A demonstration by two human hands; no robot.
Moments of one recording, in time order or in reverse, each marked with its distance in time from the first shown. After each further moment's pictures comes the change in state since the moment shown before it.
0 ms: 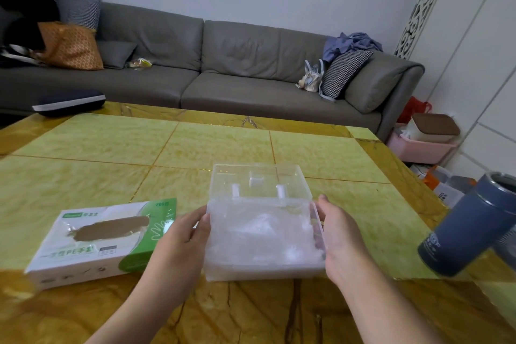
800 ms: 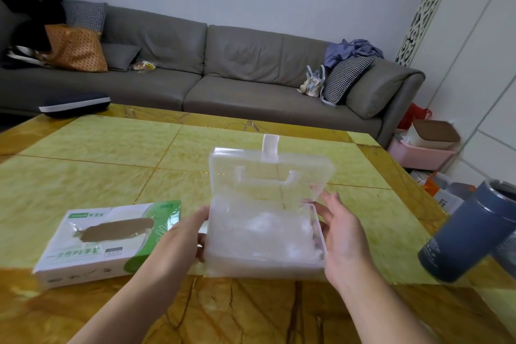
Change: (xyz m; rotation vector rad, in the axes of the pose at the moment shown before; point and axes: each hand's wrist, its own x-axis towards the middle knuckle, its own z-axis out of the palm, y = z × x) left_hand 0.018 -0.011 -0.007 -0.269 -0.108 -0.204; right_hand -0.001 0.003 -0.001 0.206 -0.117 -0.173
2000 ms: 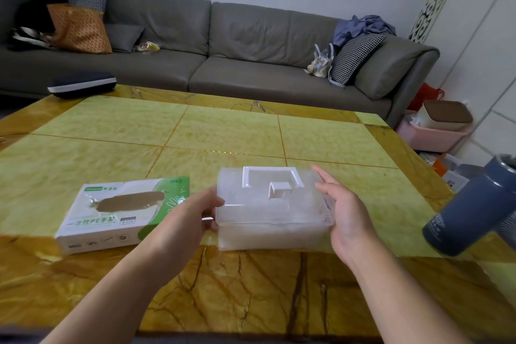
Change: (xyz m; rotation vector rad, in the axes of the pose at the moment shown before) left_hand -0.002 -0.005 -0.010 -0.168 -0.204 0.019; right_hand -0.010 0.000 -0.006 -0.113 -0.157 -0.037
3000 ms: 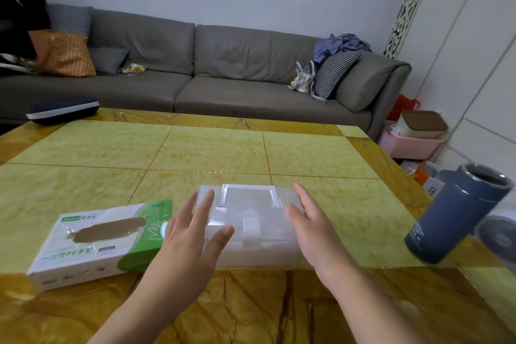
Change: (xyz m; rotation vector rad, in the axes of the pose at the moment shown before) left_hand -0.019 -0.002 0.025 0.906 0.168 0.277; right_hand -0.019 -0.003 0.010 -0.469 -0.068 -0.157
